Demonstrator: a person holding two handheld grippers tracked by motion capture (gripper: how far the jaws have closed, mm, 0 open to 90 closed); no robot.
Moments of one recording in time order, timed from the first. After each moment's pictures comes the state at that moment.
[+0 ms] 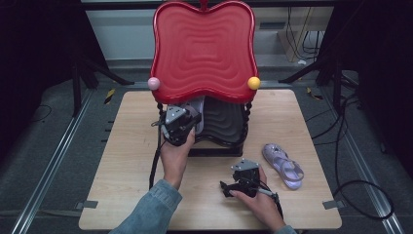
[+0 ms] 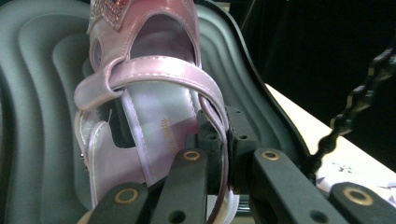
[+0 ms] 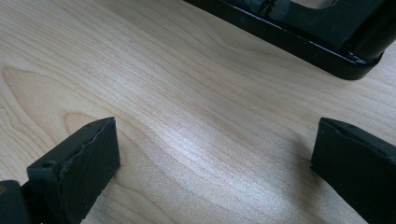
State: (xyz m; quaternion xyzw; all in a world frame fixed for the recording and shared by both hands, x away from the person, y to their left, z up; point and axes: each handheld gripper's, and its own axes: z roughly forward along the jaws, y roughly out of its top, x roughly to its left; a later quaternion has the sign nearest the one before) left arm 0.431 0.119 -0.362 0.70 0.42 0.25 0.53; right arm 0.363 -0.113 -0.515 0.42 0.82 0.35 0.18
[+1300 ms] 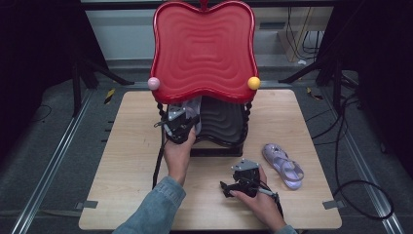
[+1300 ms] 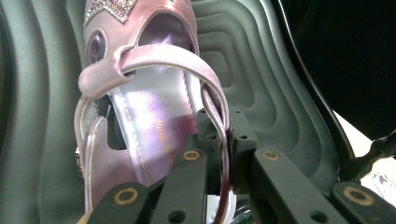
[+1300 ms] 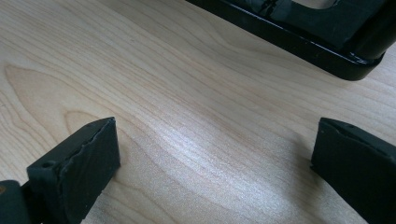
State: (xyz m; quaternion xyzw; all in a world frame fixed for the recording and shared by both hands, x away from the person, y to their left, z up) left arm 0.450 0.116 -0.386 0.68 0.48 0.22 0.51; right arm 0.363 -0.114 -0.515 0.41 0.82 0.35 0.18
